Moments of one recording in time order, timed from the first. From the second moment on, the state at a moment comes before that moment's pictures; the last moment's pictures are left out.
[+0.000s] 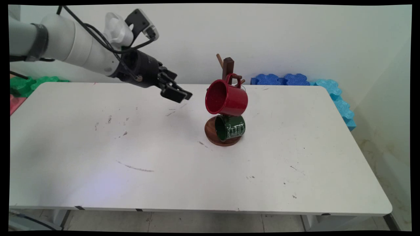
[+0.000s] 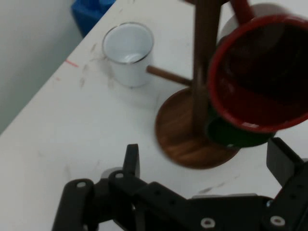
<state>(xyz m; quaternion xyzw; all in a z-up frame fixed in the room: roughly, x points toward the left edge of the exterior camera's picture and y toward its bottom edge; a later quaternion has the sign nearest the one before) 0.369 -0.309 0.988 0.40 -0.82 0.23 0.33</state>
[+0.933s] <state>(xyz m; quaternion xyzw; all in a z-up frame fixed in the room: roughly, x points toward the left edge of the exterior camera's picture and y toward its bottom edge) 0.322 -0.301 0.980 0.44 -0.79 0.19 0.38</state>
